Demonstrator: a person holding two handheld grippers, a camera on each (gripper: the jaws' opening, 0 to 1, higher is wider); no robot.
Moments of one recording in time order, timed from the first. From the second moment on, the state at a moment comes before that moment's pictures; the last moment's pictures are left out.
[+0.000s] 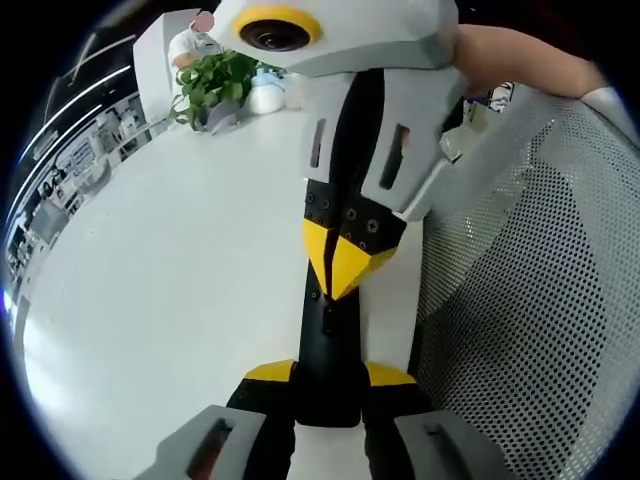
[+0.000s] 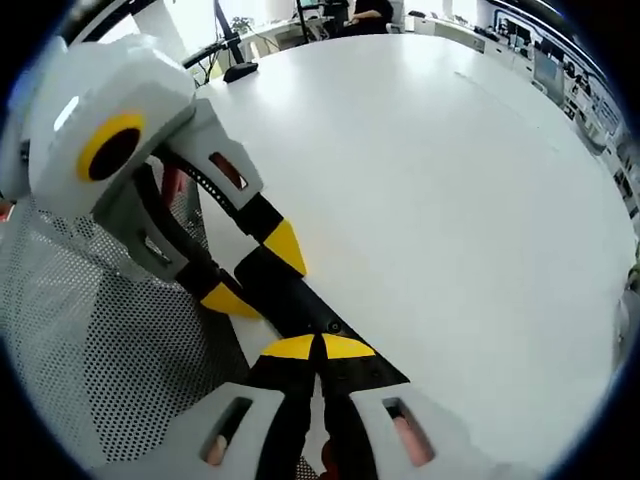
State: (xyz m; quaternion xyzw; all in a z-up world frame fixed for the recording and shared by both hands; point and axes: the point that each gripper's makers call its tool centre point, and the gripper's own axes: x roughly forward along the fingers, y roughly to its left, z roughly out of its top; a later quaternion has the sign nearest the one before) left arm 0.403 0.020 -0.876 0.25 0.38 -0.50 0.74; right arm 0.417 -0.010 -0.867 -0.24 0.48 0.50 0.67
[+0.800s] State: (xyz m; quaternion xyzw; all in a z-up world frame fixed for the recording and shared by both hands) left arm 0.402 0.020 -0.876 0.26 0.38 -0.50 0.73; right arm 0.420 -0.011 -0.868 -0.28 0.47 0.51 0.67
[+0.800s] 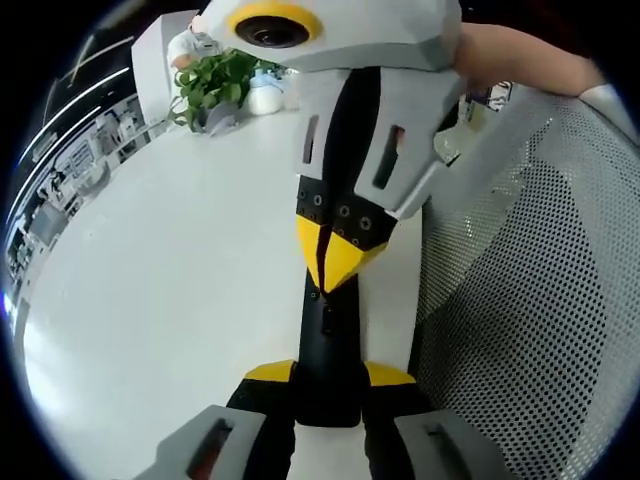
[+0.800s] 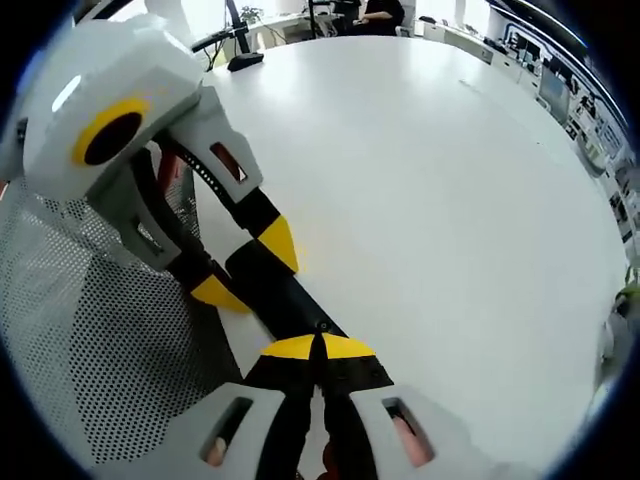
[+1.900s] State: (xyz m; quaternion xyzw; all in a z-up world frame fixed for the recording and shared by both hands) left arm 0.403 0.020 -0.876 0.26 0.38 -0.50 0.73; right arm 0.421 -0.011 -0.868 -0.26 0.47 0.51 0.67
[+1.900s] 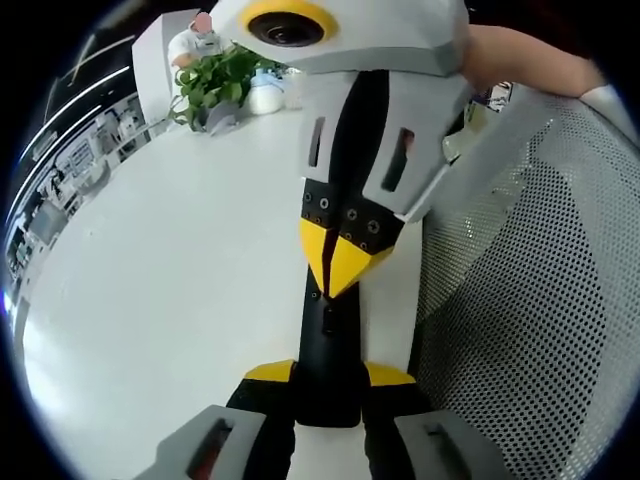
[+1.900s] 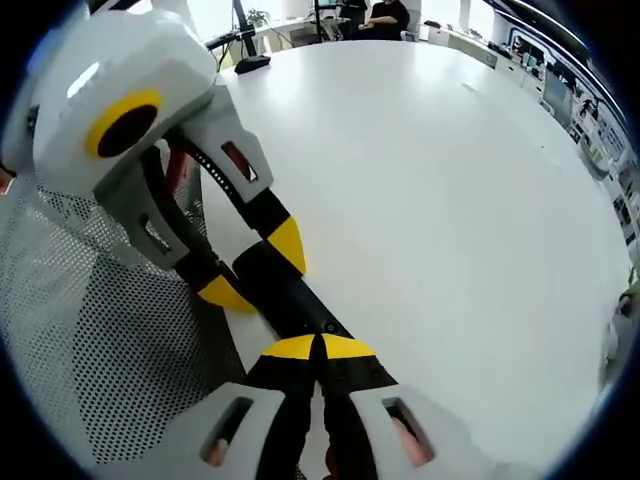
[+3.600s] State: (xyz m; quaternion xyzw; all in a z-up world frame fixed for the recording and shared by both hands) left arm 0.402 0.020 -0.876 0.25 0.38 -0.51 0.73; right arm 0.402 -0.012 -0.872 -0.26 0.49 0.53 0.64
